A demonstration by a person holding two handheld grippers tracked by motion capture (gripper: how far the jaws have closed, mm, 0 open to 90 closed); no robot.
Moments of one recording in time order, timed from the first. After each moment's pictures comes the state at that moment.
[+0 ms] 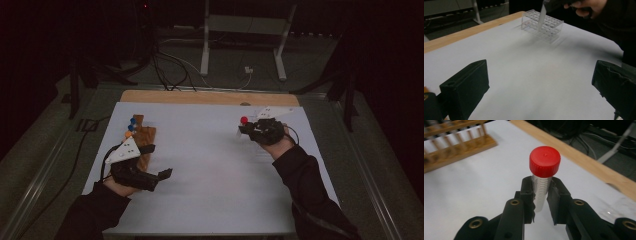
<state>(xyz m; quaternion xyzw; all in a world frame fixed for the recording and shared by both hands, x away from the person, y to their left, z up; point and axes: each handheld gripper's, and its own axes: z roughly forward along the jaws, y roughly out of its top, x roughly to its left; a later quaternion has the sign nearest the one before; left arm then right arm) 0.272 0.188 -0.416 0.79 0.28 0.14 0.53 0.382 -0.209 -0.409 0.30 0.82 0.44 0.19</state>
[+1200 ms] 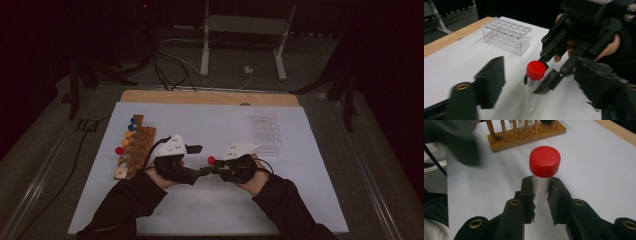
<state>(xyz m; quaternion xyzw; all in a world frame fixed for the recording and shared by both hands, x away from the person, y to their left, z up) 0.293 0.093 -0.412 0.82 0.19 0.09 0.53 0.299 -0.131 -0.435 0.20 0.87 0.43 0.11</state>
